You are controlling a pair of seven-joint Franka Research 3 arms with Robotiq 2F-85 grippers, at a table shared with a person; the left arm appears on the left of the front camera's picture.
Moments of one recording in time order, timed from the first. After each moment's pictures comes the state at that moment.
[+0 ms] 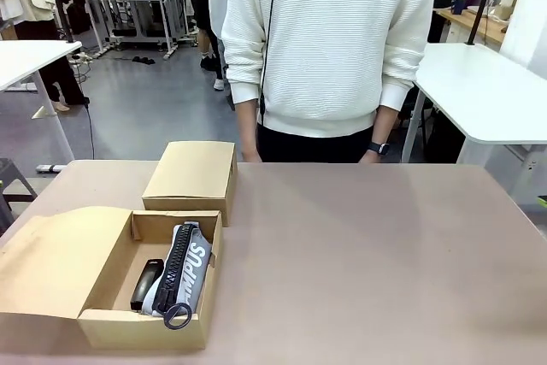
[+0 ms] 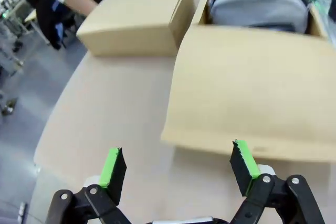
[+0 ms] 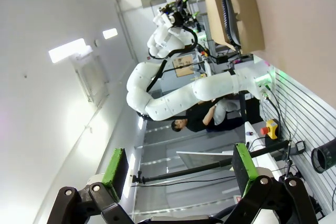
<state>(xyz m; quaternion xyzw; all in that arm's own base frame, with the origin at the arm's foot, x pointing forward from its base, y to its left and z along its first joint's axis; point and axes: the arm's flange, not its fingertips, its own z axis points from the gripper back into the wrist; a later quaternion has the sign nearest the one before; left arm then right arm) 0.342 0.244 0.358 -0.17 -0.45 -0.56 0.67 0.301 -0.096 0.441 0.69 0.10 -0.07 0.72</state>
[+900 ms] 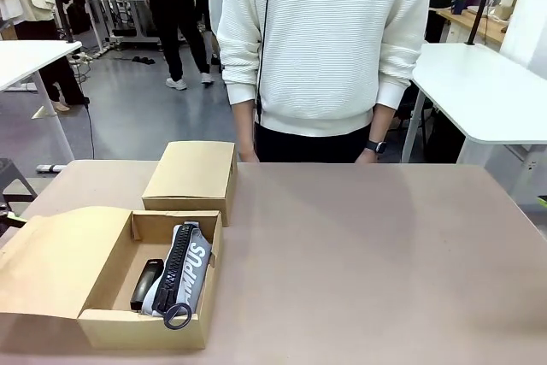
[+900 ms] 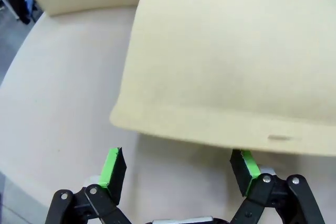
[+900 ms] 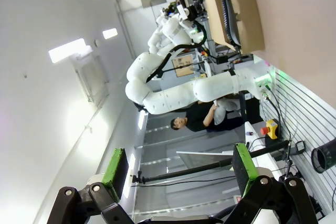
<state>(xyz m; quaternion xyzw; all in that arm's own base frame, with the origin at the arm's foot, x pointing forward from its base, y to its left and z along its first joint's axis) 0.358 0.214 0.288 -0.20 -0.37 -0.58 0.70 0.301 -0.096 0.441 0.69 0.10 -0.07 0.72</state>
